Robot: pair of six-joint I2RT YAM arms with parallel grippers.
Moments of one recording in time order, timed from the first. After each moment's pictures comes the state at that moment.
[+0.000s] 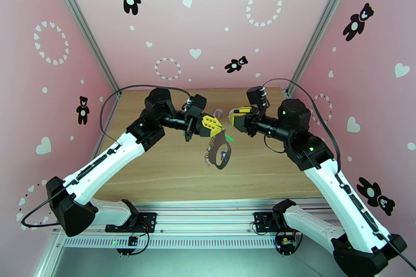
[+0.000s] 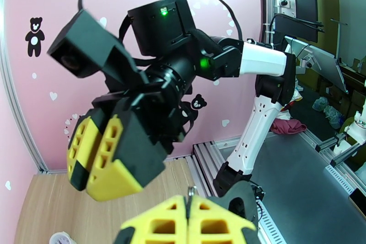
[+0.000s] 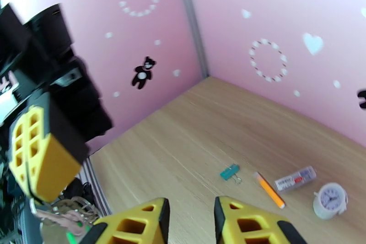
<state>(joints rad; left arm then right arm) -0.68 1.36 1.34 0.00 1.12 0.08 0.43 0.99 1.20 -0.46 -0.49 0.12</state>
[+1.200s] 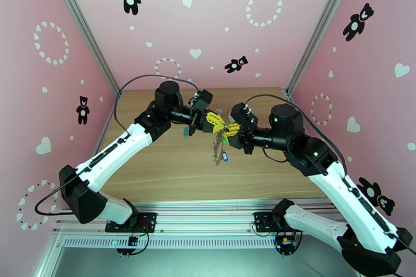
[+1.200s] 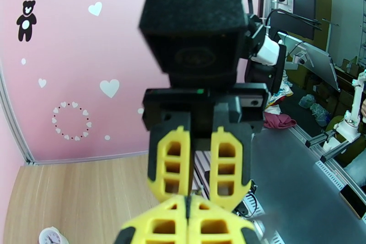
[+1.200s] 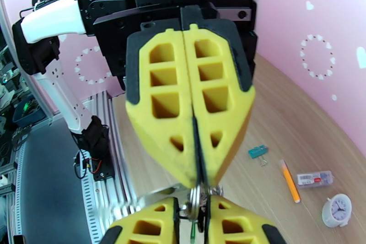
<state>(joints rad) -0.65 1.49 1.46 -0.10 1.19 0.11 0.62 0.97 1.28 -0.68 -0.51 -0.14</state>
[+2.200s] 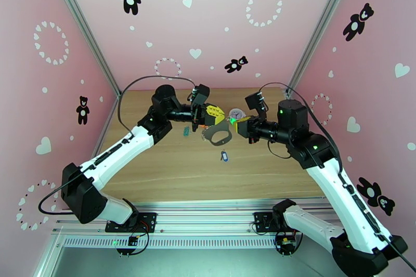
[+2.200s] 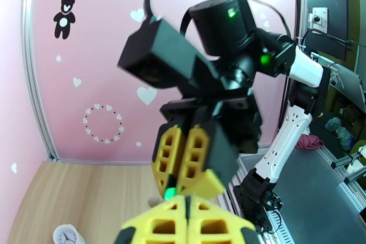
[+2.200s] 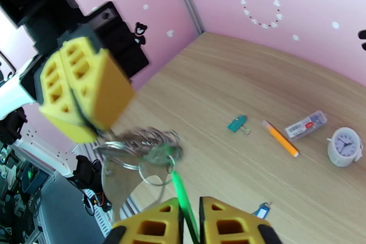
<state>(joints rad) -0.63 1.48 1.35 0.21 1.06 -0.08 0.41 1.00 1.26 -0.69 -0.56 0.16</state>
